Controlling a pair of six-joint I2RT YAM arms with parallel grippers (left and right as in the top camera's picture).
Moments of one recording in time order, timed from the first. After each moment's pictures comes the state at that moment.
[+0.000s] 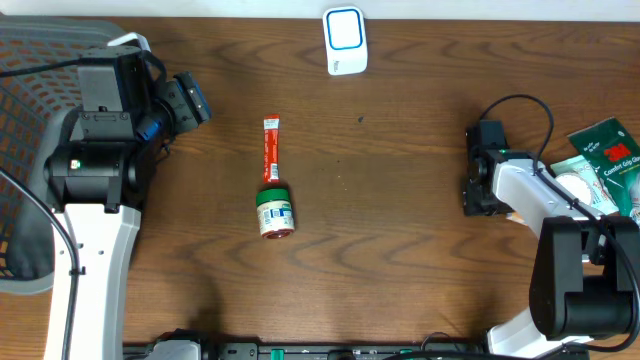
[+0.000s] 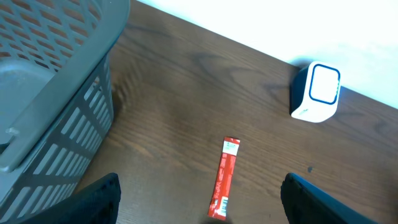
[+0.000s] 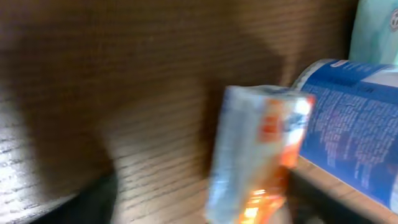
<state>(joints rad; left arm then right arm) -0.02 1.31 1.46 -0.87 -0.03 -0.38 0.04 1.76 0.96 -0.69 0.51 0.04</state>
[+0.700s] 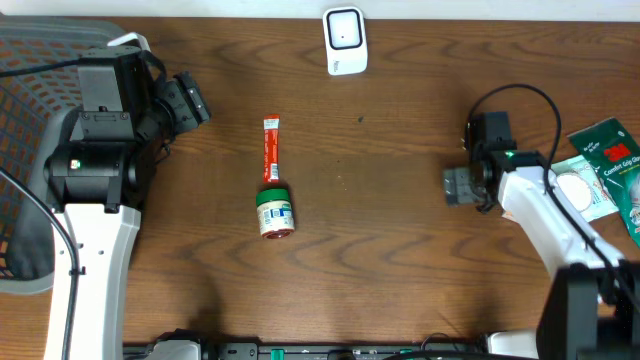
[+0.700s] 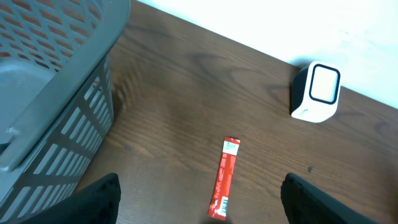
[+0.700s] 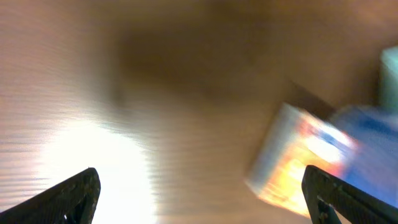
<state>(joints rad) -0.02 1.31 1.46 -0.87 -0.03 -0.38 0.09 1.58 0.98 -0.69 0.20 0.01</state>
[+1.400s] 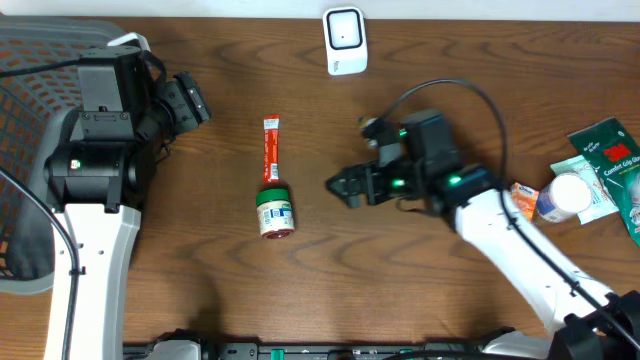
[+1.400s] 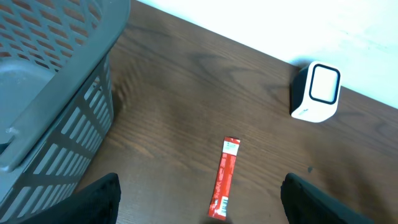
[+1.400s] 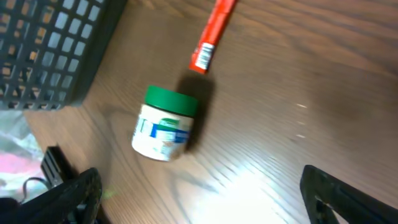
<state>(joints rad) -0.02 1.31 1.46 -0.87 -0.03 -0.38 0.48 1.47 0.99 -0.40 -0.52 0.32</state>
